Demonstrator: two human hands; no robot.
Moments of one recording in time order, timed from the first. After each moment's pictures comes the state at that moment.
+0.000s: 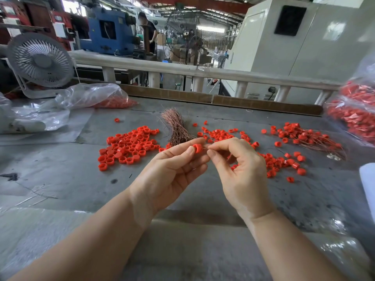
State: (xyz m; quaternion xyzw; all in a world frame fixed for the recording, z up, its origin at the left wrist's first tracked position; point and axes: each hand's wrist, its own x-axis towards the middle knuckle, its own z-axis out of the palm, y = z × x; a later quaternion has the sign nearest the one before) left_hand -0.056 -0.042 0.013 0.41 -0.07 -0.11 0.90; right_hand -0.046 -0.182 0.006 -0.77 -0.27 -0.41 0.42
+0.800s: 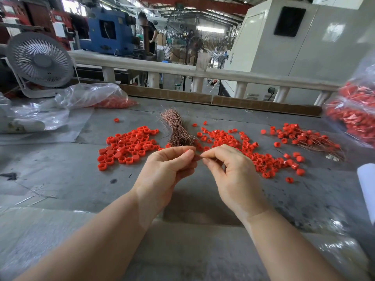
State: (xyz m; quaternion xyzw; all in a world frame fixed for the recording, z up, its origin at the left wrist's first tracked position) left_hand -0.053 -0.042 0.004 0.54 0.00 0.02 0.84; right_hand -0.046 -0.181 0.002 -0.84 -0.26 -0.31 0.36
